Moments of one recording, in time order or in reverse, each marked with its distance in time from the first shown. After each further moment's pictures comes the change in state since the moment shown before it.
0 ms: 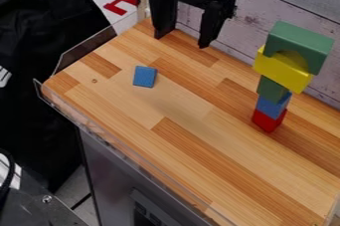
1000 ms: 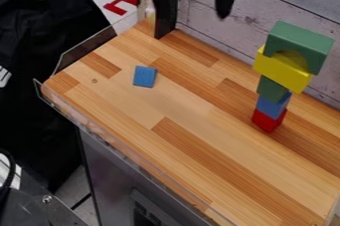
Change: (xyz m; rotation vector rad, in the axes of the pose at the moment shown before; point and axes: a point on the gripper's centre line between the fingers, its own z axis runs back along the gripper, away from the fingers) arm -0.016 -0.017 0.049 -0.163 -0.127 0.676
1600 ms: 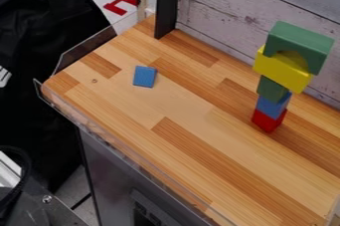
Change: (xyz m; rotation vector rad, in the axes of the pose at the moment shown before) arm -0.014 -0.059 0.035 -0.033 -0.060 0.056
